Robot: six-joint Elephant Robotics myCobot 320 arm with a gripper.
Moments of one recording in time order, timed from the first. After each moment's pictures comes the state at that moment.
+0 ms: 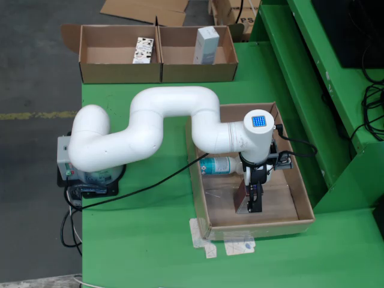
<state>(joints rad) -0.18 -1.04 -0.33 0.04 1.57 -0.04</state>
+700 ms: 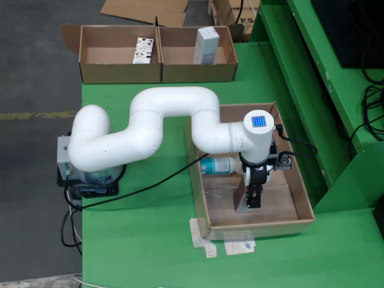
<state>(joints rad) -0.18 -1.04 -0.33 0.04 1.57 -0.04</state>
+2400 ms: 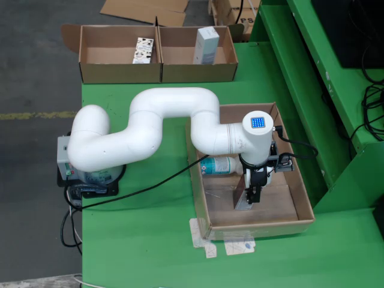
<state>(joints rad) -0.19 -1.04 -0.33 0.04 1.57 -0.04</state>
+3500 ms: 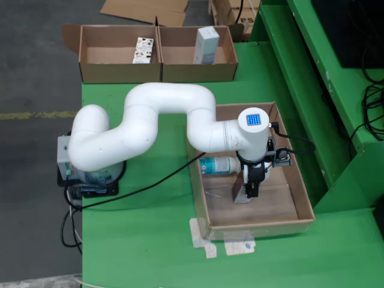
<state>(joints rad) -0.19 -0.91 -0.54 0.17 1.60 -0.05</state>
